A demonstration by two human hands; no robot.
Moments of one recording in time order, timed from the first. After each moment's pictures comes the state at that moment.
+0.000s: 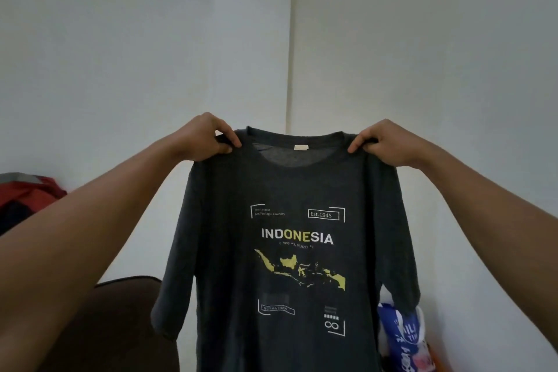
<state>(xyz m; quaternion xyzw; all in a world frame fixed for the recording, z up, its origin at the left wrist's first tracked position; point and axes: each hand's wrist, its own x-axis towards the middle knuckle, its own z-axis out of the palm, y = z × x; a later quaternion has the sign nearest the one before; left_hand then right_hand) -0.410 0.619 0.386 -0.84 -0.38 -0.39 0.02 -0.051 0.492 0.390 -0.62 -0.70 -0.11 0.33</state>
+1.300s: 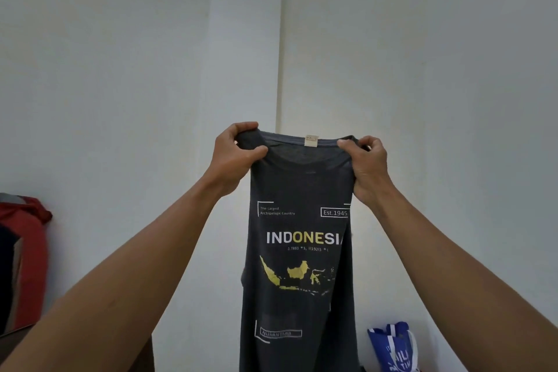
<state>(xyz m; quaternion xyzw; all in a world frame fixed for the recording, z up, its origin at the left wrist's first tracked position) -0.303 0.575 0.374 -0.65 -0.12 -0.67 -0.32 -0.074 0.490 0.375 -0.30 -0.46 0.20 0.81</state>
